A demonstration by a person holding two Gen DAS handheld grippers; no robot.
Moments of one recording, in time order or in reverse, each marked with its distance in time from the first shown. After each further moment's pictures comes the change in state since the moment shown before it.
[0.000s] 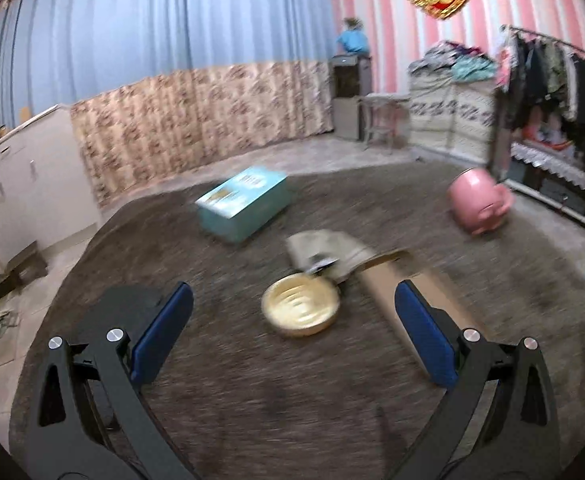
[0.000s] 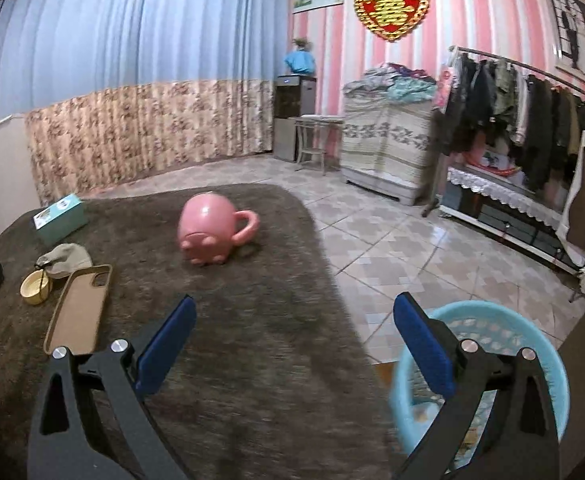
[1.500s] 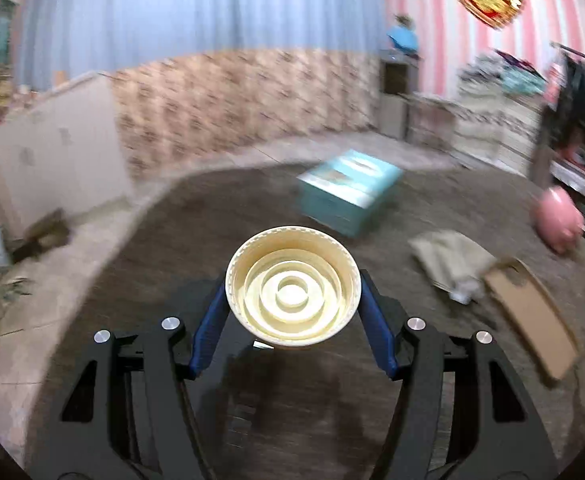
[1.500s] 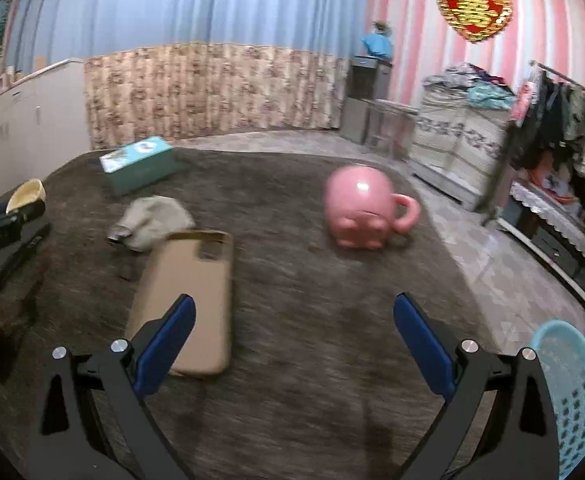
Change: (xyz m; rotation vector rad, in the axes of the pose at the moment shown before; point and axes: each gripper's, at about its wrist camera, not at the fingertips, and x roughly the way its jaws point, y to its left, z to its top) left arm 0.031 0.104 -0.003 -0.116 0.003 0.133; right arm 0.019 0.143 -0.001 -0.166 0.095 0.201
